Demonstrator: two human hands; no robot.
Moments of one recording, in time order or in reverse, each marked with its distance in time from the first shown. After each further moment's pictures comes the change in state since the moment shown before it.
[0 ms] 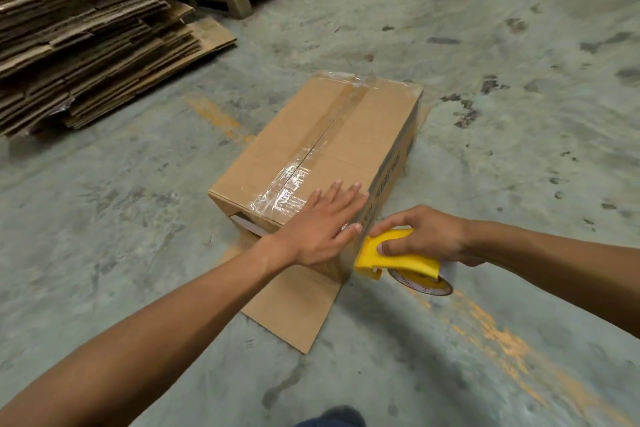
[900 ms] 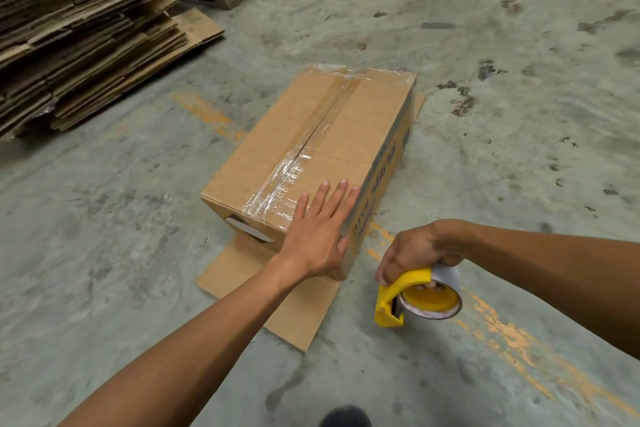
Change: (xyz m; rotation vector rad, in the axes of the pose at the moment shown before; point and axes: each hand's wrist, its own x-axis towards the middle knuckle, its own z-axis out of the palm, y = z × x) left_hand 0.005 0.006 0.031 0.120 0.081 -0.193; right_hand 0.047 0.029 0.016 -0.173 -0.445 0.402
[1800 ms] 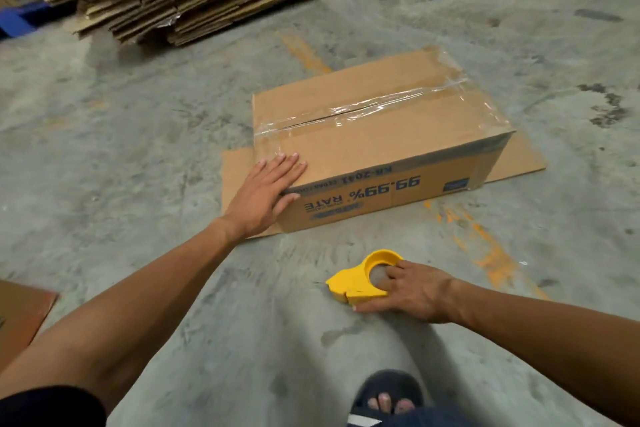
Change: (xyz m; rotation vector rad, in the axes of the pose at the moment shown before) left_hand -0.159 -0.200 0.026 -0.090 0.181 -0.227; right_hand 0.067 -0.060 0.126 -1.514 0.153 -0.716
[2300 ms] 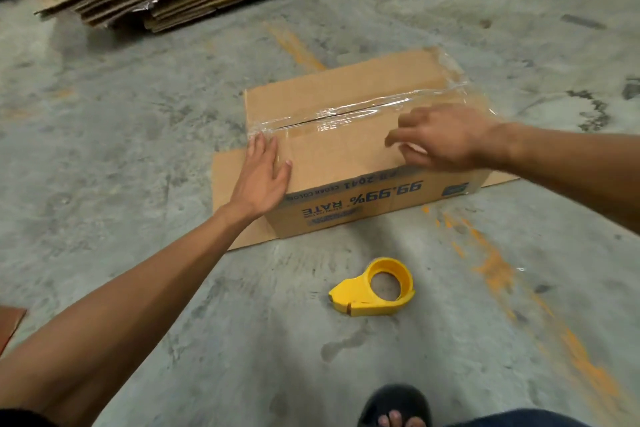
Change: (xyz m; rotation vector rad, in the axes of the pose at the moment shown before) left_hand 0.043 -0.002 -0.007 -0.367 0.095 -0.430; right_hand -0.034 0.150 -0.148 -0.103 0.536 0.325
